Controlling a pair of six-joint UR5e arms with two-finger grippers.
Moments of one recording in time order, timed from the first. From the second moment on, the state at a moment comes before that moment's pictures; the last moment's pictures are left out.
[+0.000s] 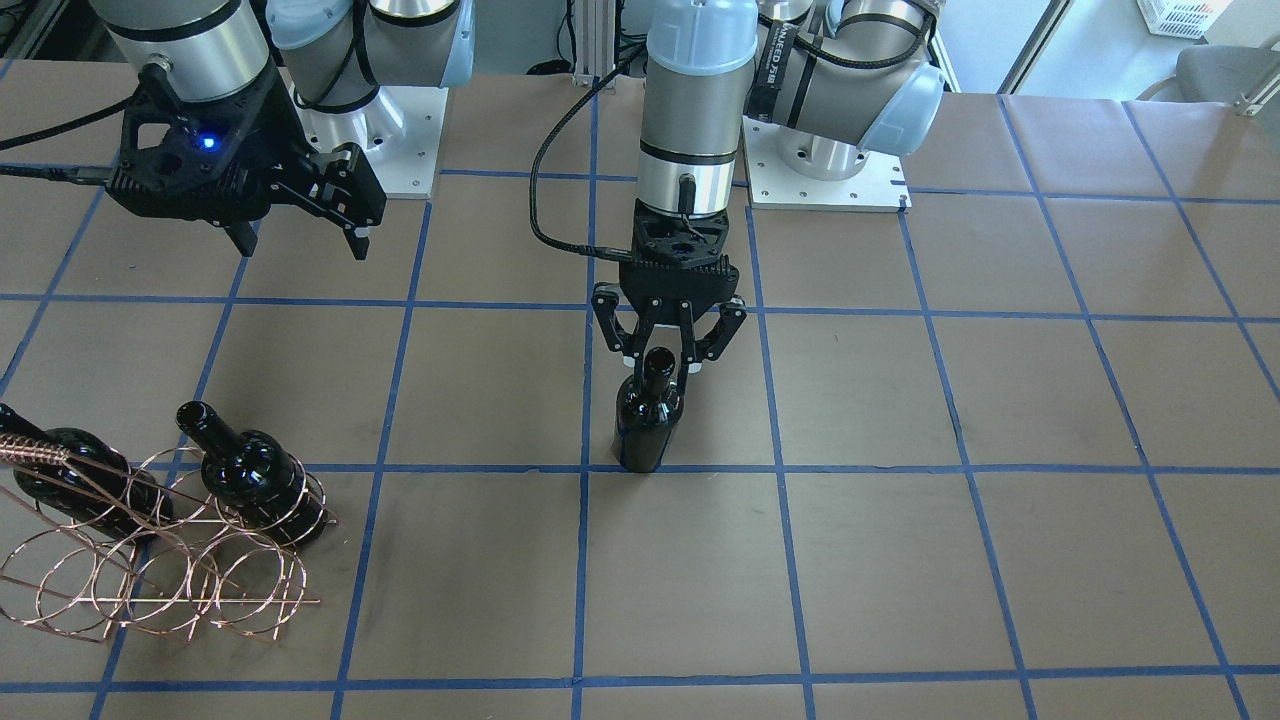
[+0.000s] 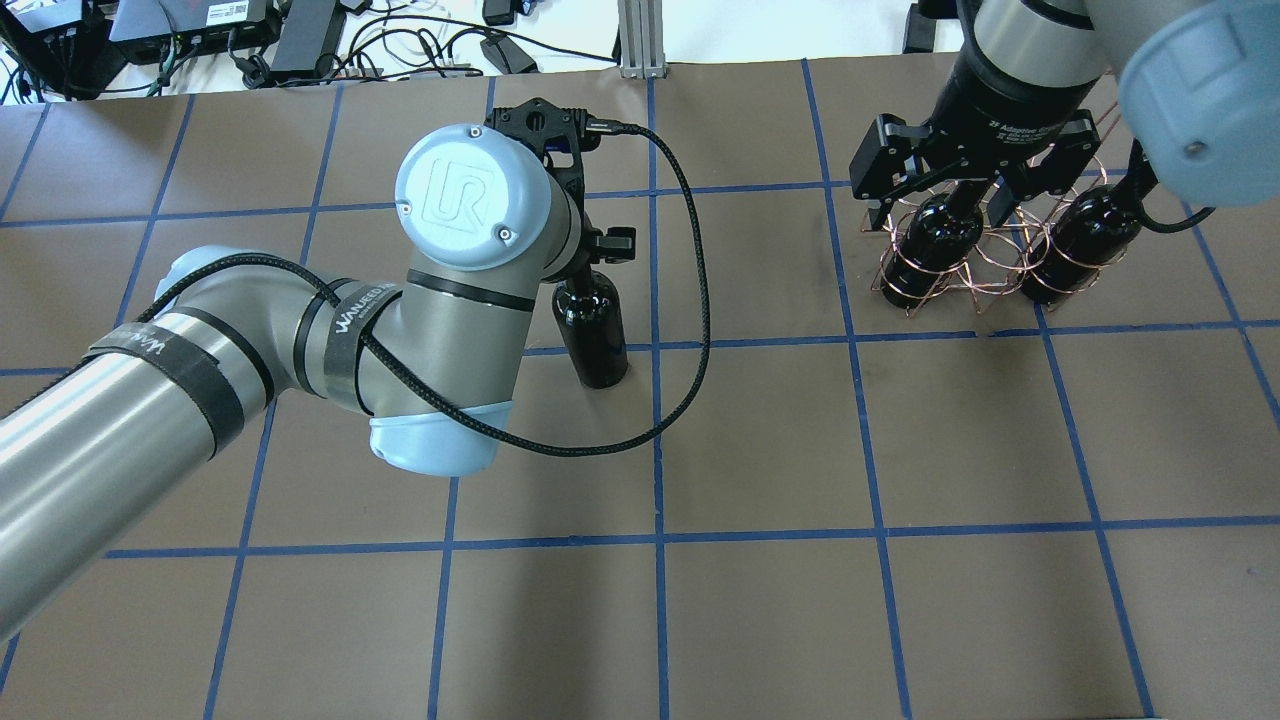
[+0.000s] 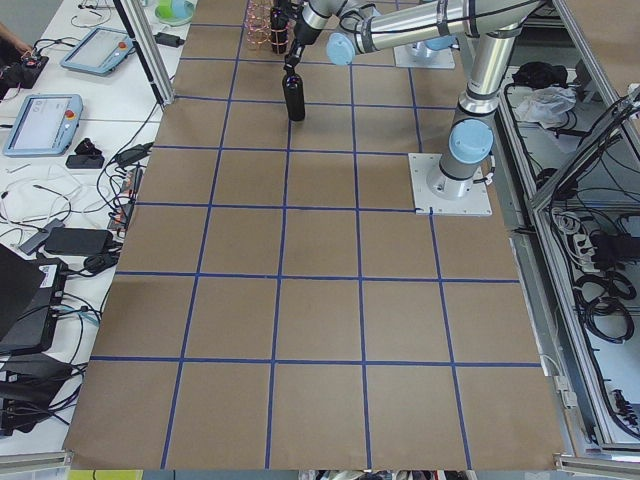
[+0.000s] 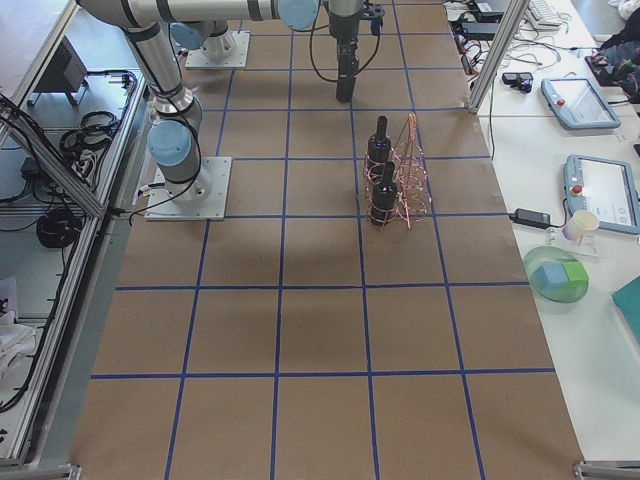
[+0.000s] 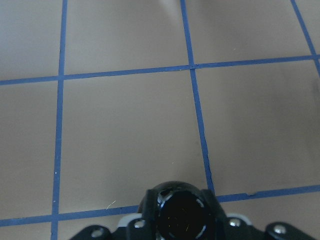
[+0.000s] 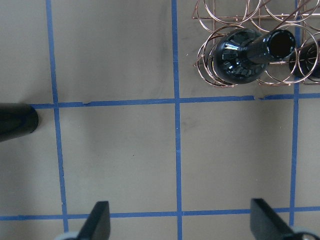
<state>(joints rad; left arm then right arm) -1.91 -1.71 -1.90 -0.62 1.69 -0.23 1.59 -1.59 1.58 -1.60 -1.56 0.04</state>
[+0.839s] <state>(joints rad) -1.90 -1.68 -1.69 -1.05 1.65 -0.28 1.59 -1.58 1.58 -1.60 -1.60 0.06</state>
